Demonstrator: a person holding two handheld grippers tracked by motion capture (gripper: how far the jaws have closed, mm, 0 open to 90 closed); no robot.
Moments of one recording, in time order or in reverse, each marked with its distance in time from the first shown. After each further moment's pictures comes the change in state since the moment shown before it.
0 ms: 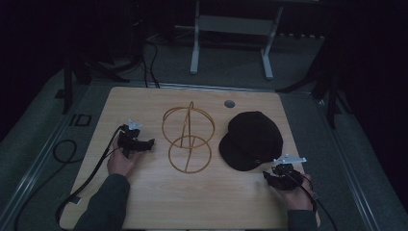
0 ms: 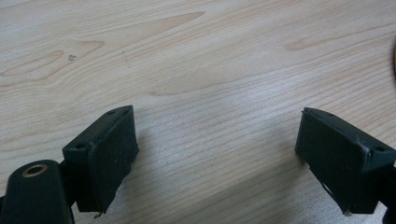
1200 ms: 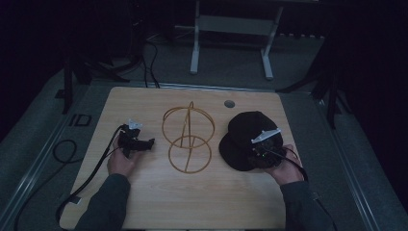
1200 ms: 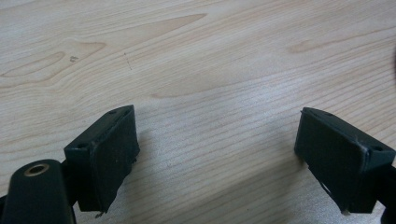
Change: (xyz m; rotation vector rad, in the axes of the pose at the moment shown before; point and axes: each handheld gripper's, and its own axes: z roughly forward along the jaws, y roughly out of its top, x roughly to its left) left arm 0.000 0.001 0.001 -0.003 0.005 -0.010; right arm 0.031 0.093 -0.004 0.113 0.062 -0.280
